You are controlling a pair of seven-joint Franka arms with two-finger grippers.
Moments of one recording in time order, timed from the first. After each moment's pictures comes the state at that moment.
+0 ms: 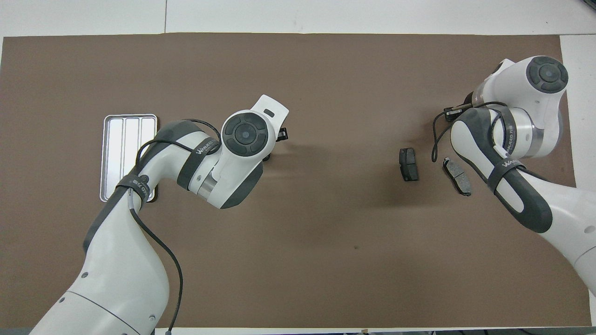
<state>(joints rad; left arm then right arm) -0.57 0.44 0.01 -1.69 0.18 2.27 -0.83 -0.09 0.53 0.05 -1.72 -0.09 2.32 -0.12</state>
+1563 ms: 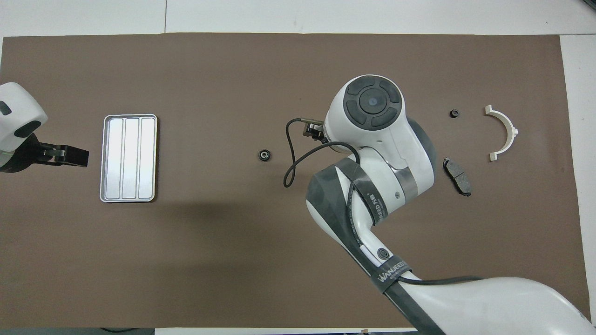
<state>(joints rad) -0.07 -0.09 0.02 -1.86 0.11 1.79 0.06 0.44 0.34 0.07 -1.61 -0.04 2.02 0.84</state>
